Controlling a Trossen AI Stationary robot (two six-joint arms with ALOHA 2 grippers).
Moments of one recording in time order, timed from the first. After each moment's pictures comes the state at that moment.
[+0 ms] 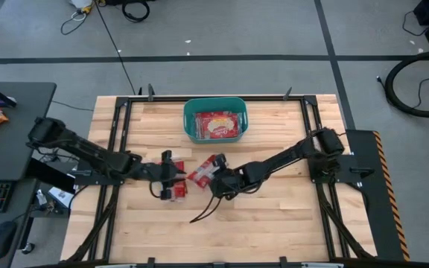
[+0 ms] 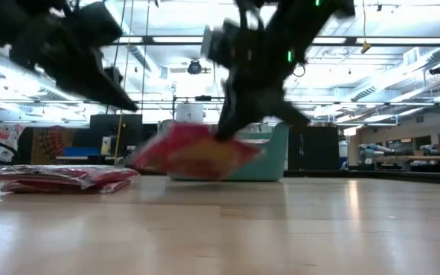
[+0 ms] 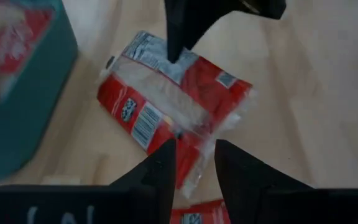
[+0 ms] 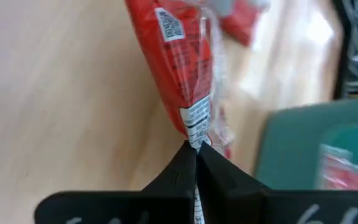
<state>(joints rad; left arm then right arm) -0.31 1.17 0.45 0.13 -0.34 -0.17 0.26 1.97 1.33 -0.39 0.55 -0.39</state>
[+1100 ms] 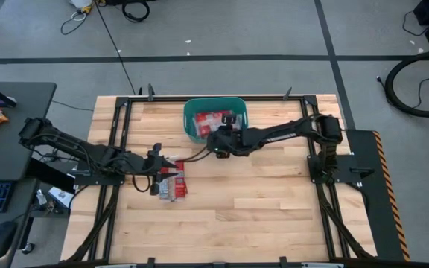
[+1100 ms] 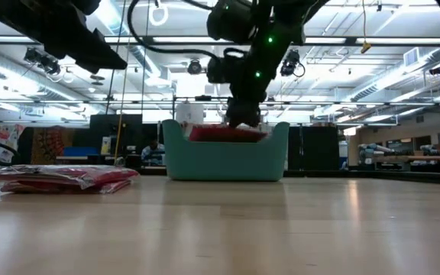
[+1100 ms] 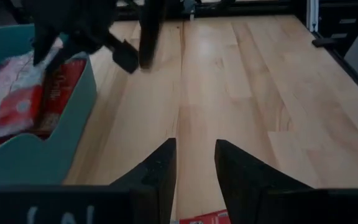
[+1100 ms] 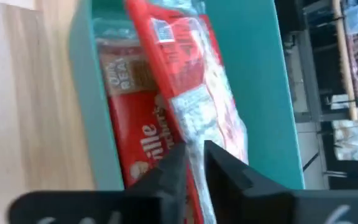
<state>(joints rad) -0.32 0.86 0.45 -0.02 -0.35 -0.12 -0.05 1.92 1.39 -0.47 0.76 -0.23</state>
